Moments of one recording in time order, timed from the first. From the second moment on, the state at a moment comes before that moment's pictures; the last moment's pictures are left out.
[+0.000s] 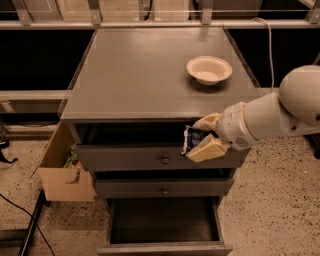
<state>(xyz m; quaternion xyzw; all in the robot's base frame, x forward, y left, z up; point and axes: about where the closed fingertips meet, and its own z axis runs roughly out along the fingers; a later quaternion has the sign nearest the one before) 0.494 -0.093 0.816 -0.58 0.72 0.17 0.34</state>
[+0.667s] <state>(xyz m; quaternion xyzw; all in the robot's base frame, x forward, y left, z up) 0.485 -0.101 0.761 -0.58 0.73 0.18 0.32</state>
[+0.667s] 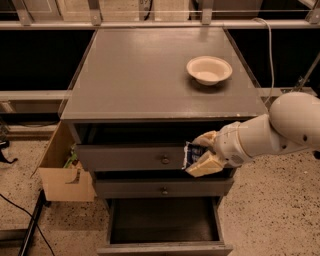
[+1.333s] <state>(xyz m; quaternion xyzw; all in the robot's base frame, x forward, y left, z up) 0.470 -0.105 0.698 -0.58 0.73 0.19 0.31</state>
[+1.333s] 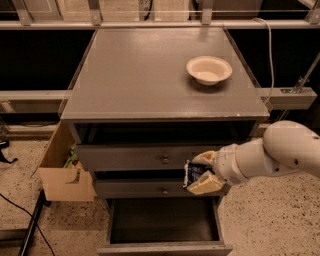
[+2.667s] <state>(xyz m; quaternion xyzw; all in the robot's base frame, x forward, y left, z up) 0.457 -0.122 0.567 -0.58 0.71 0.19 0.33</state>
